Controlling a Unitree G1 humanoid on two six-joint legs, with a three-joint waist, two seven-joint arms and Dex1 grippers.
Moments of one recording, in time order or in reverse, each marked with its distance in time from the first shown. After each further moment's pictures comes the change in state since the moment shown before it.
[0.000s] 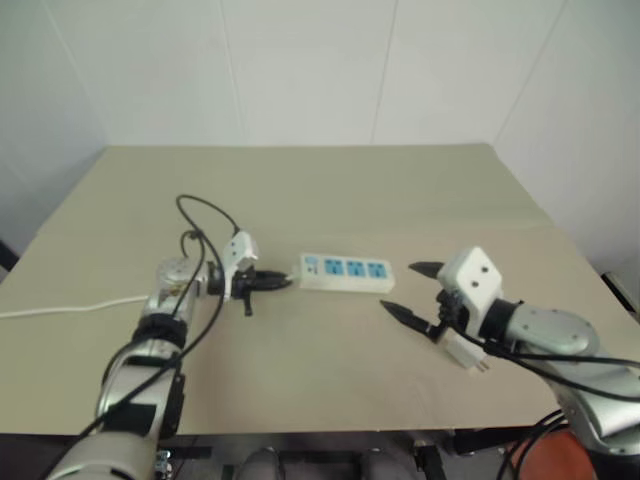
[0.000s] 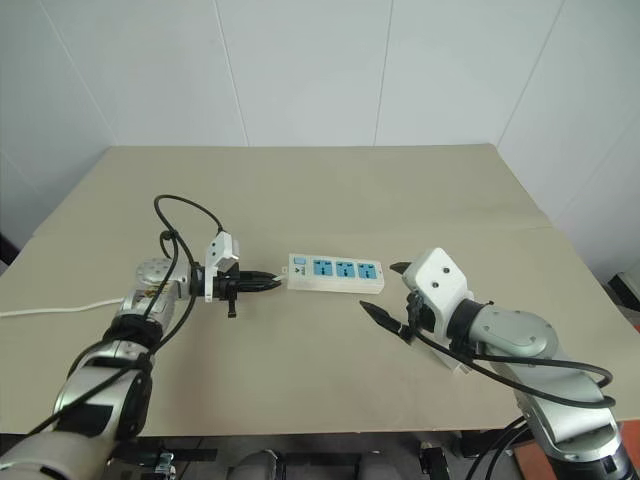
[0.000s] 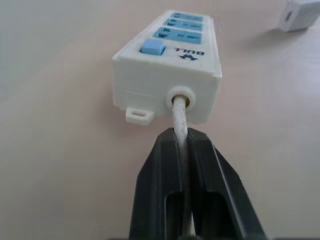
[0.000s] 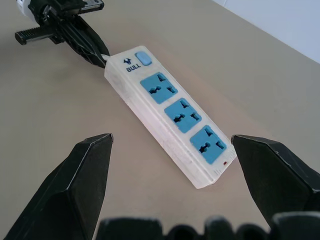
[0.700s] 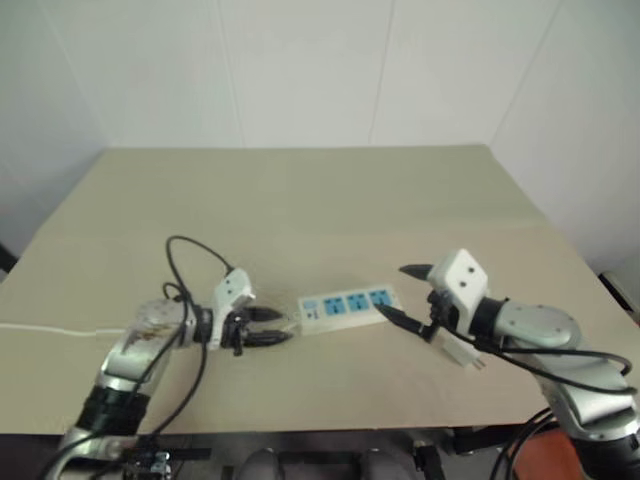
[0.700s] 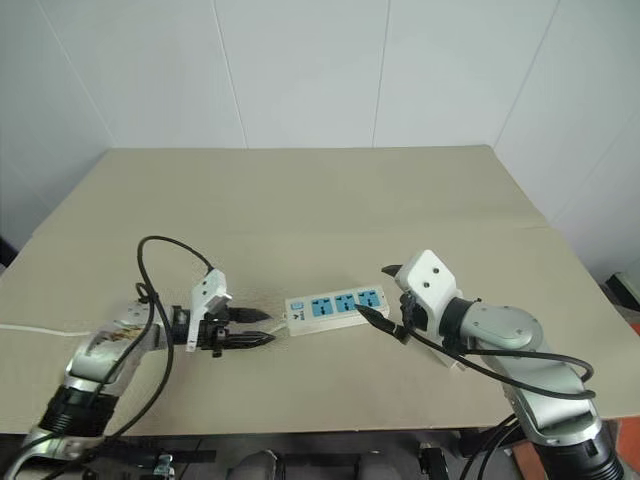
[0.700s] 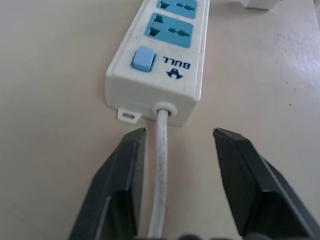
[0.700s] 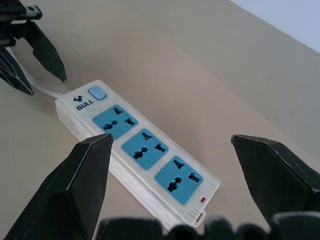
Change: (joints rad) left arm 0.296 0.182 -0.059 -0.626 -0.164 0.501 0.140; right arm -0.035 0.024 0.049 0.090 -0.040 -0.057 0.059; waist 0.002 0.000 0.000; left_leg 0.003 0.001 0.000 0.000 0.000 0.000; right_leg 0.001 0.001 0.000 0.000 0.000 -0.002
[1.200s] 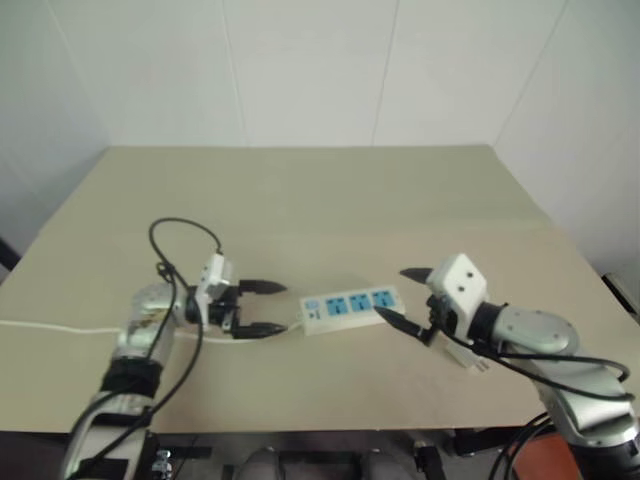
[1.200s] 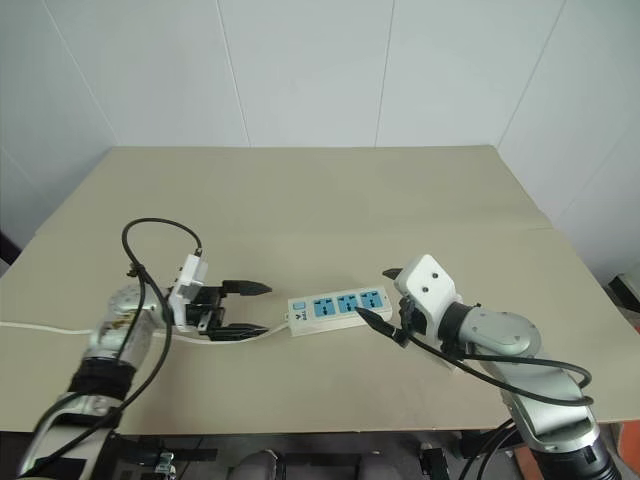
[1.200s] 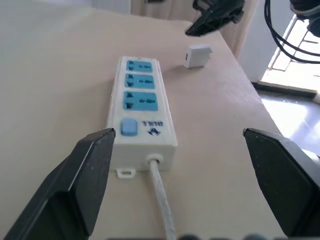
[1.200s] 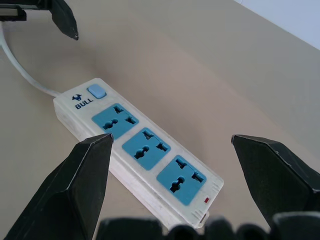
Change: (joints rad) left arm -0.188 -0.169 0.062 0.599 -0.107 -0.647 -0.338; right arm 0.030 0.017 -0.001 -0.024 -0.020 0.000 -0.019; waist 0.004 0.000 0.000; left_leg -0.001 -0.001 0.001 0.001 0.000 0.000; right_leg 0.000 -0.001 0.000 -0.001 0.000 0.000
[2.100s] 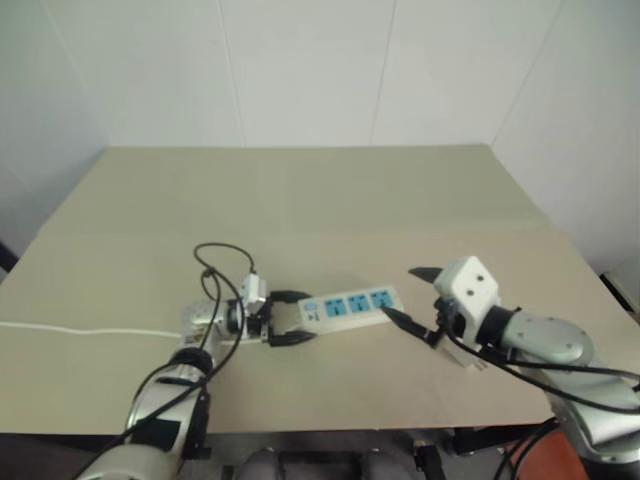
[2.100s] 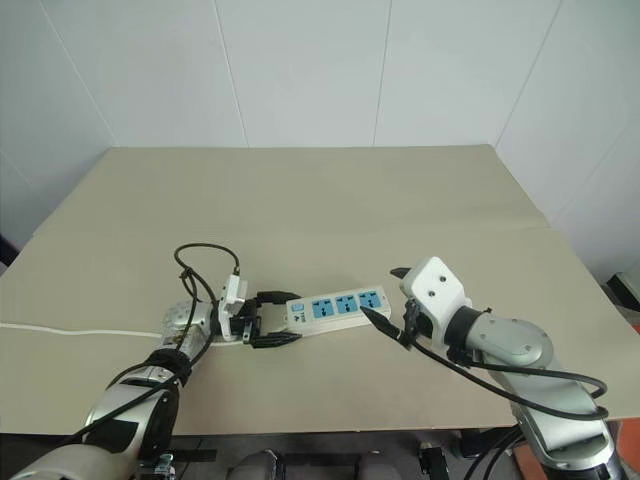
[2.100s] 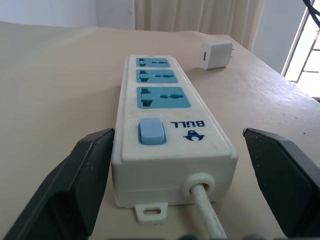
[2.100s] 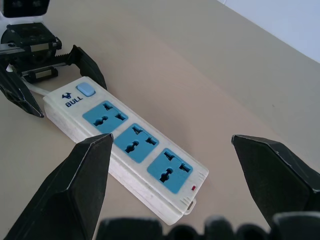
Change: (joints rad) left arm -0.202 -0.186 0.019 0.648 0.129 -0.470 -0.015; right arm 0.051 -0.014 -0.046 -0.091 -0.001 0.046 -0.041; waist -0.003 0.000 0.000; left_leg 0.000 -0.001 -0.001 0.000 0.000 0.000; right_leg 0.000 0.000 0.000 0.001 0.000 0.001
